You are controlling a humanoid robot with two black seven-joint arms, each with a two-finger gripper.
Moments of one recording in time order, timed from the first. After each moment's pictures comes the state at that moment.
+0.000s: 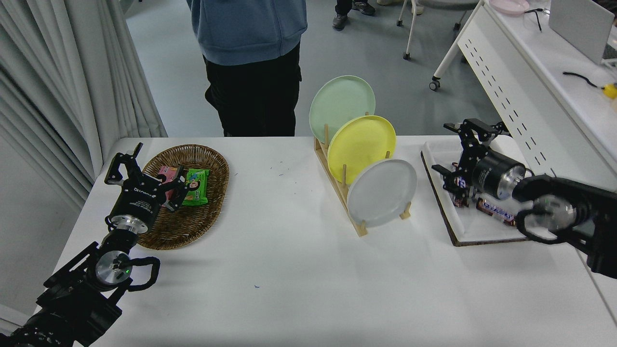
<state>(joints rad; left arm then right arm) -0.50 0.25 -1.08 -0.52 0.14 -0.57 -0.44 1.09 -0.63 -0.12 0.94 0.23 0.19 0.26</state>
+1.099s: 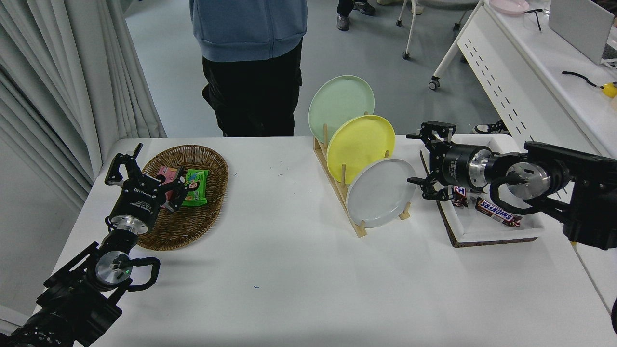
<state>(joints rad) -0.50 0.25 -1.08 -0.53 0.14 -0.57 -0.44 1.23 -0.50 -0.15 0.93 0.33 0.11 -0.08</state>
